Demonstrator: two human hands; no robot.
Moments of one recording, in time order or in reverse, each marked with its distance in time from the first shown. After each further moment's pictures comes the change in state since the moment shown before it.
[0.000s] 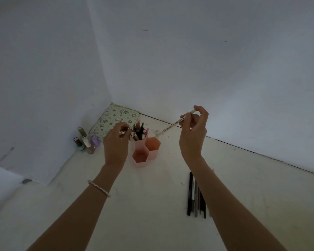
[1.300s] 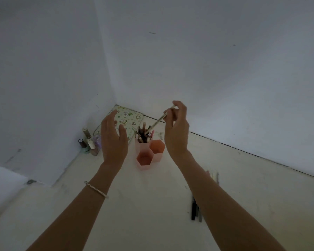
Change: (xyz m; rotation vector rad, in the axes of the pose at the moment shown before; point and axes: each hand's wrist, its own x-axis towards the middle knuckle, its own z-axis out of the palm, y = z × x) left_hand 0.018 0.001 -0.013 0.091 0.134 0.034; right_hand -0.004 -0.015 0.050 -0.072 -0.186 -0.146
